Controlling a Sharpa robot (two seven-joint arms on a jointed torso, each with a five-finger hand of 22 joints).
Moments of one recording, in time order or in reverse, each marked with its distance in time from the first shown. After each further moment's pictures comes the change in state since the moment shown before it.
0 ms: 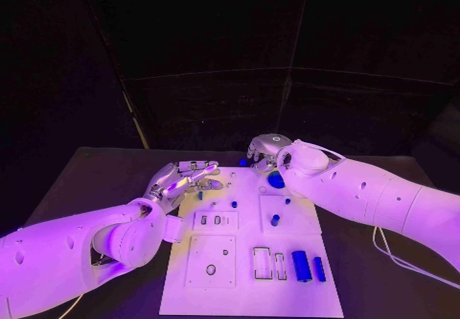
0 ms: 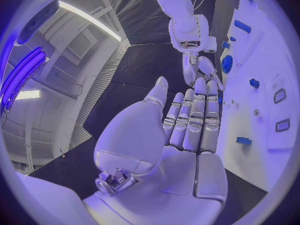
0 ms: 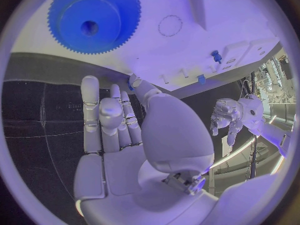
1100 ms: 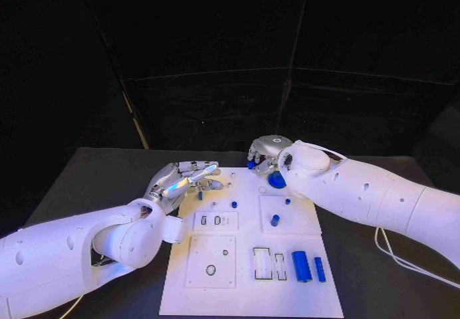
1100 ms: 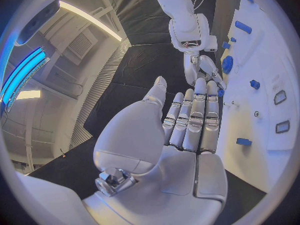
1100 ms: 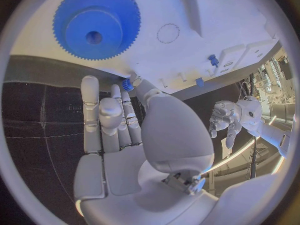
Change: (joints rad) left arm -0.002 0.000 0.000 0.003 0.000 0.000 0.006; left_hand -0.009 -0.009 -0.008 0.013 0.000 0.000 0.000 0.004 0.000 0.000 0.000 0.004 0.000 -0.004 0.004 0.004 -0.002 0.000 -0.004 0.004 0.000 0.002; right arm 0.000 -0.013 0.000 0.019 -0.012 0.030 -0.002; right_hand 0.003 0.003 -0.027 -0.019 -0.032 -0.002 -0.020 0.010 0.011 -0.003 -0.011 0.000 0.015 0.000 0.000 0.000 0.004 0.000 -0.003 0.004 -0.004 0.002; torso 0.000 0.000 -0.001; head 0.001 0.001
